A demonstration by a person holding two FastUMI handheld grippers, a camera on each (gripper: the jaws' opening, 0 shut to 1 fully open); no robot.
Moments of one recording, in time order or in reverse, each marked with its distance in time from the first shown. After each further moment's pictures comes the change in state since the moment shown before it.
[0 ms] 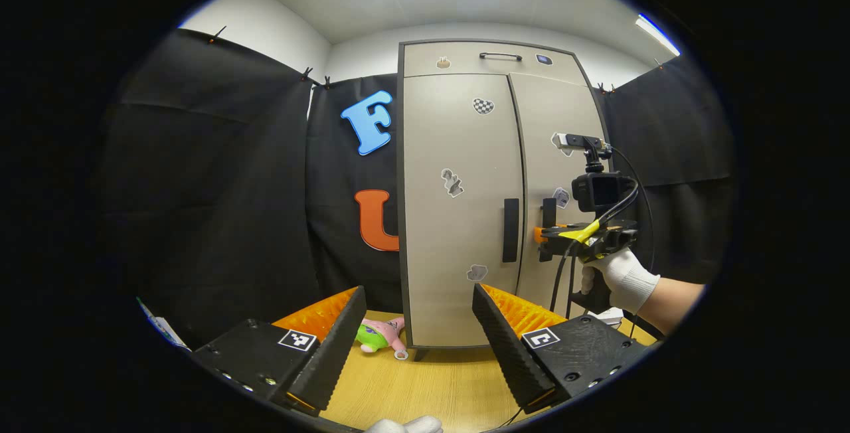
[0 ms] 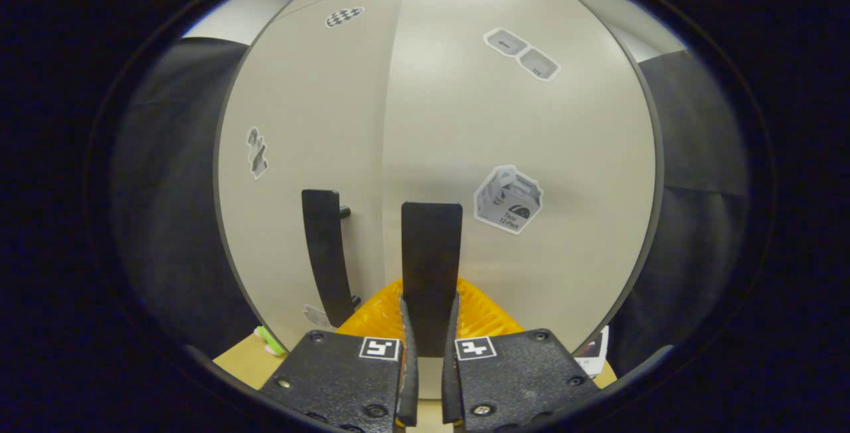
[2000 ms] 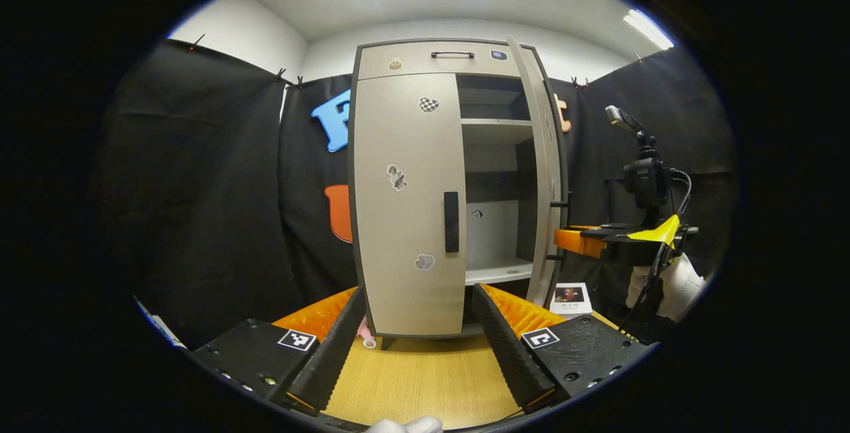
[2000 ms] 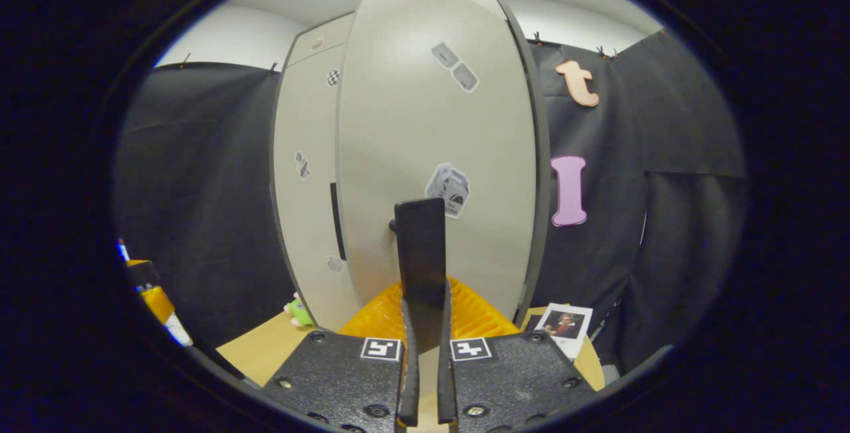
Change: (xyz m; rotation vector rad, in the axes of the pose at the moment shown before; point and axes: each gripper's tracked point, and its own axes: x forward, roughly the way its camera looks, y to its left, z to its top) left arm -0.050 -0.102 -0.003 0.030 0.038 -0.065; right arm -0.100 -0.055 -0.017 0.048 0.005 0.113
